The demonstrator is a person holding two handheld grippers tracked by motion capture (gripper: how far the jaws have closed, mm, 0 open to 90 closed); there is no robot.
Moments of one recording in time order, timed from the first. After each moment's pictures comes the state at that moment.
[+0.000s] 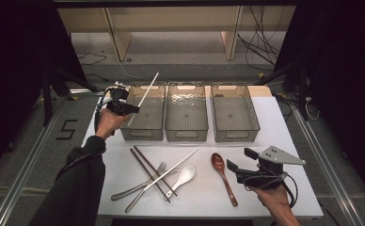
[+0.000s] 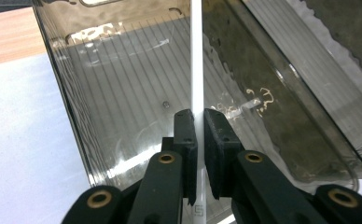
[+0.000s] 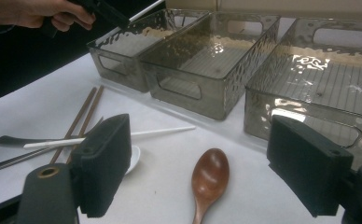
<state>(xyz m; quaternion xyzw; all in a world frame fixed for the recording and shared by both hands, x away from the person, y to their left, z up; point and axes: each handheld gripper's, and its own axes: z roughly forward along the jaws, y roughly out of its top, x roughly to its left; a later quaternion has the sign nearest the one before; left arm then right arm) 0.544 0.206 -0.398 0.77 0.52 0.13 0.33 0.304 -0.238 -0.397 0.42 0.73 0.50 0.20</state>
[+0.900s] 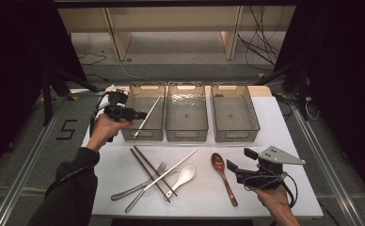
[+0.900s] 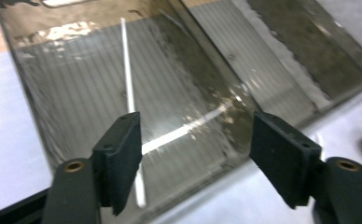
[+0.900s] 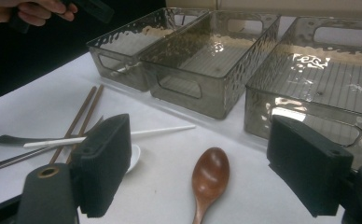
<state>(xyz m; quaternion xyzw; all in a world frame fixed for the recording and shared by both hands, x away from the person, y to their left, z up) 0.497 0.197 -0.373 0.78 0.49 0.09 0.37 0.305 -0.238 -0.397 0.42 0.73 0.50 0.20</state>
